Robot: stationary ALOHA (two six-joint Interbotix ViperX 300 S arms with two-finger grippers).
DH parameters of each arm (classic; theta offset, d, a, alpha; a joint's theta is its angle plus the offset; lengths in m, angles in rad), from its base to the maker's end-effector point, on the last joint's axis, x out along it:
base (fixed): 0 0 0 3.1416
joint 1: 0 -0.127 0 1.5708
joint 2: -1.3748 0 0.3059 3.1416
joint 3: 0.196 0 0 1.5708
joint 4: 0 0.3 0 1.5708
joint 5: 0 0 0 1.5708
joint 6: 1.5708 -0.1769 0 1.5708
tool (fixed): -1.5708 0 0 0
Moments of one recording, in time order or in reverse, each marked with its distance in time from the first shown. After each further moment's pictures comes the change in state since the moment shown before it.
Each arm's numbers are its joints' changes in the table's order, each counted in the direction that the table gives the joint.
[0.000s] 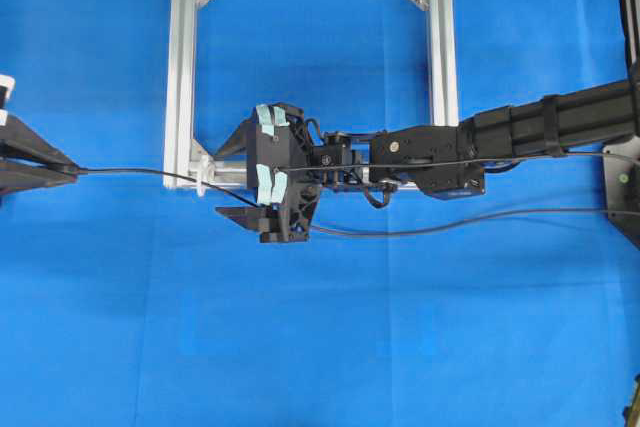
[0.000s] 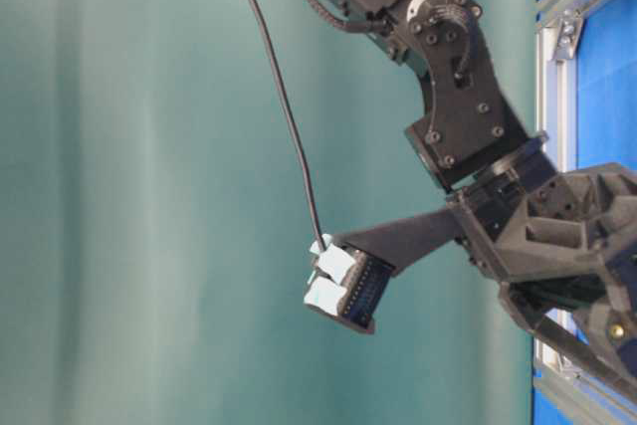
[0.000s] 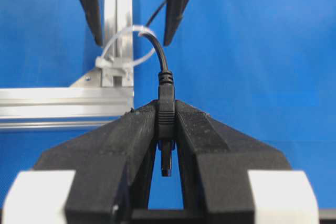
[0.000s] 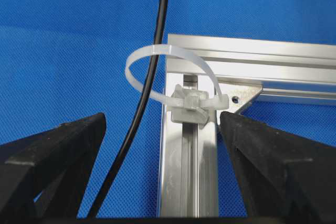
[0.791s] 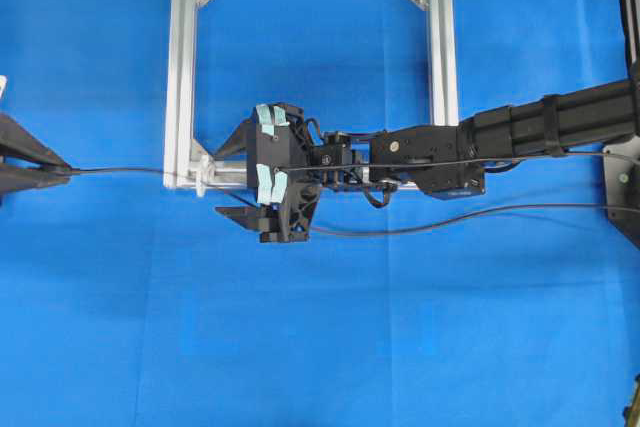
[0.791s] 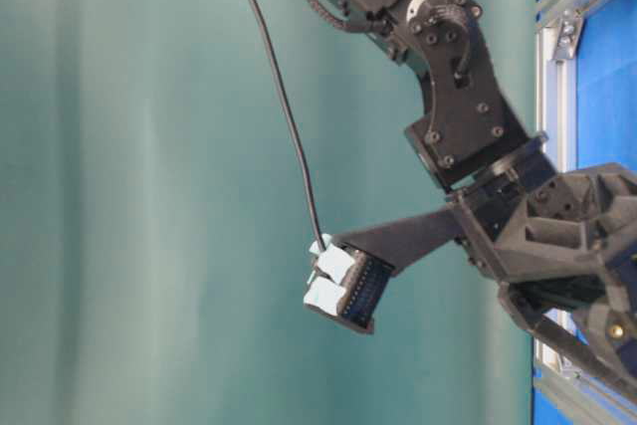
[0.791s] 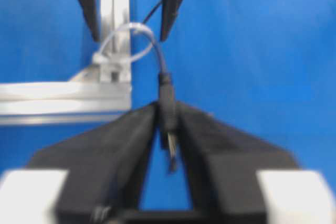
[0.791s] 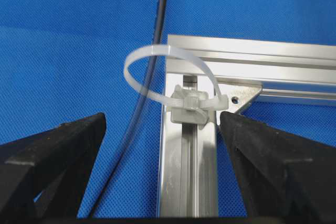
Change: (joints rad) left arm 0.005 -0.015 0.005 0.000 0.031 0.003; right arm 0.002 0.000 -0.002 0.000 0.000 0.000
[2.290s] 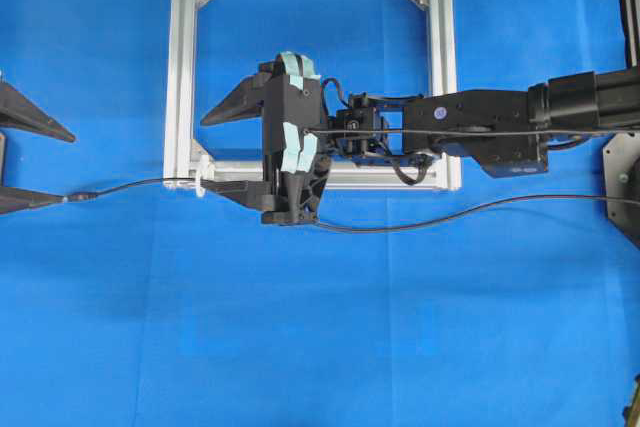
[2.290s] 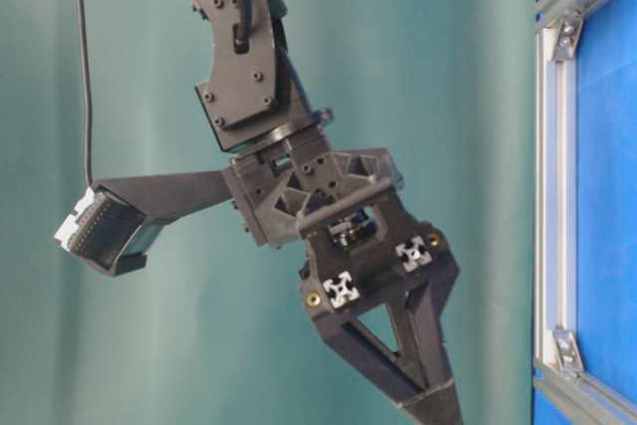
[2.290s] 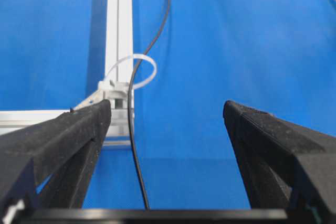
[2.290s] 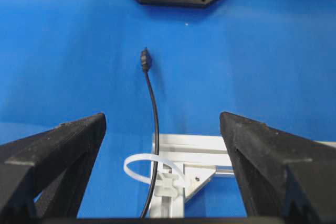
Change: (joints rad) left arm -0.011 -0.026 0.002 0.000 -0.051 -0.005; right arm 0.009 -0.242 0.000 0.000 0.101 0.002
